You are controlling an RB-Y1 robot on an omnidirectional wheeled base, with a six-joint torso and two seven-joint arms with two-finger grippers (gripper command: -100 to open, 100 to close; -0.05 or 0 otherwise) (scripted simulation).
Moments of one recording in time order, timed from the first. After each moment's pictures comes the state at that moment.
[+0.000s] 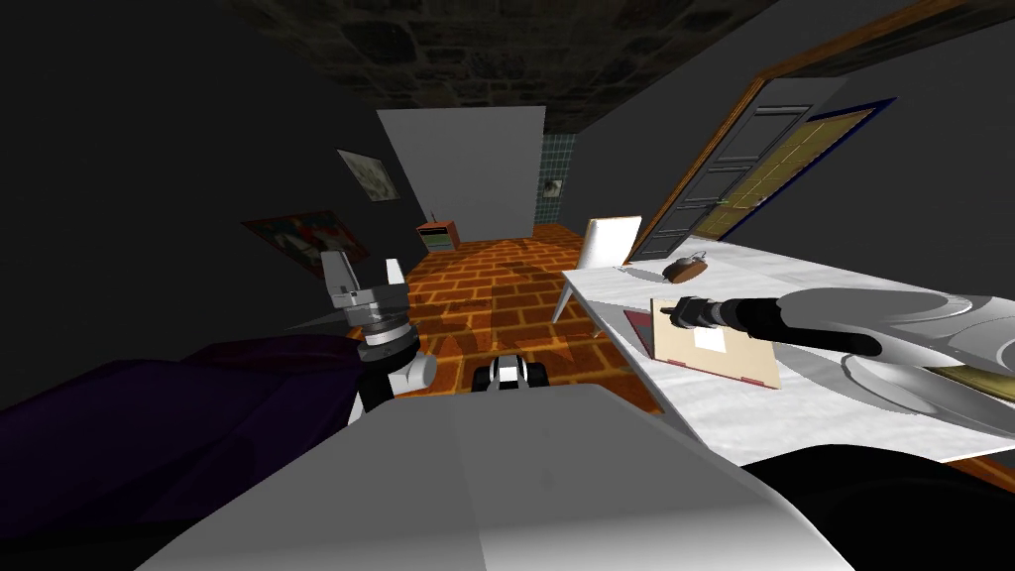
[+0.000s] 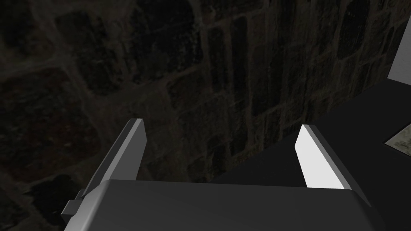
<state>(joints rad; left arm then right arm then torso) 0.46 -0.01 -0.05 -2.39 -0.08 -0.60 -0.03 0.79 -1.76 -0.08 -1.36 0.60 -0.39 0.24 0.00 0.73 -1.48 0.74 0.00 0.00</state>
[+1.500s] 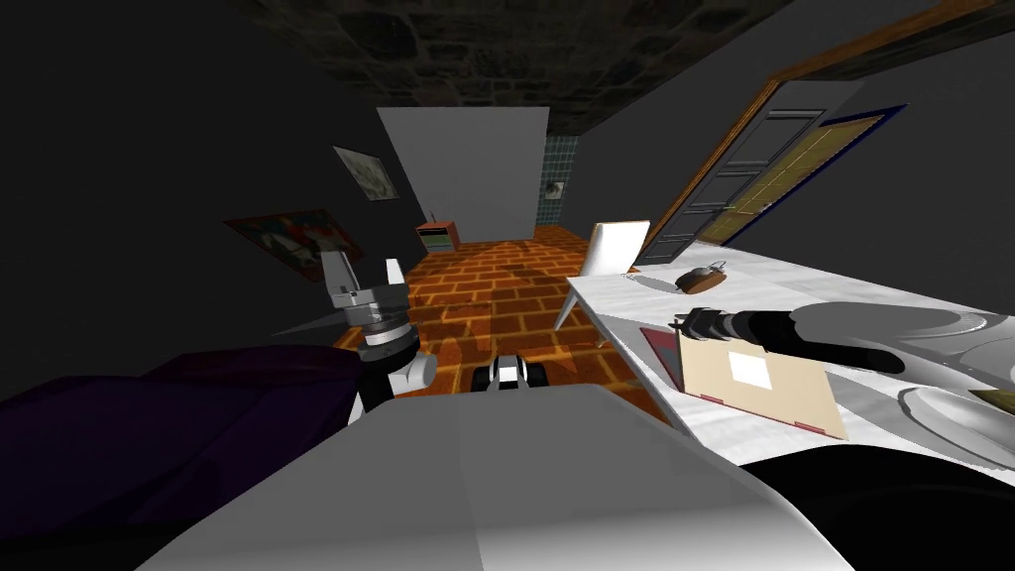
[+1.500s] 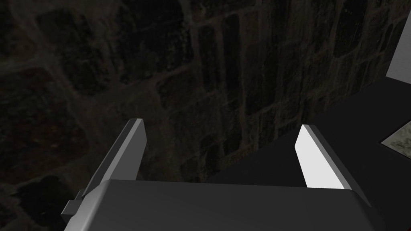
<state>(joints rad) 0.46 -0.01 -0.05 -2.39 -0.08 -0.60 -0.03 0.71 -1.72 0.05 -1.29 0.61 -0.41 0.22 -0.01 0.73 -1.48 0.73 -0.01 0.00</state>
